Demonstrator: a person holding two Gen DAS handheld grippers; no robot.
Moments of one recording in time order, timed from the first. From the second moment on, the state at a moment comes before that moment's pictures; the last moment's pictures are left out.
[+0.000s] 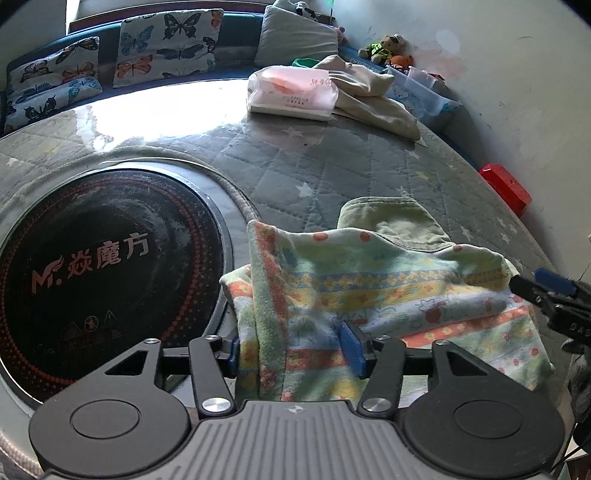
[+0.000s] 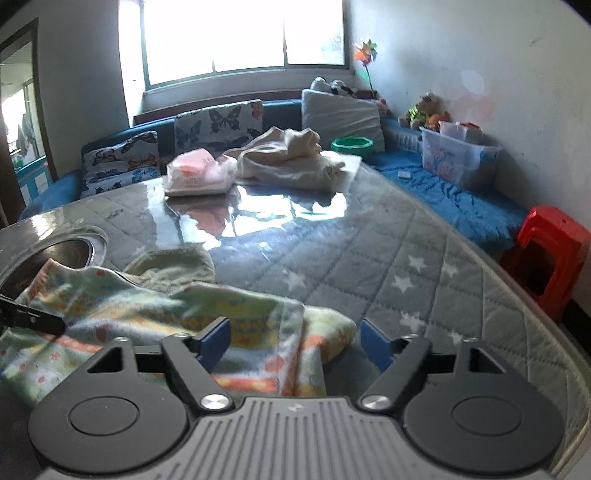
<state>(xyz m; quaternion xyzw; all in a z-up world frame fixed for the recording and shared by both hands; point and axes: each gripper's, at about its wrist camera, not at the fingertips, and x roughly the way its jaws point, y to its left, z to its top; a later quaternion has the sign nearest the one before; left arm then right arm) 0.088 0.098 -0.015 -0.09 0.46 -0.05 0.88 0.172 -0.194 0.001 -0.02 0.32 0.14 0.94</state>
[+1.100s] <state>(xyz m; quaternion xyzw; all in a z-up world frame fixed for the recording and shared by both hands) 0.120 0.106 -0.009 -0.10 0.45 0.00 0.89 0.188 -0.145 -0.032 -0.05 0.33 0.19 0.92</state>
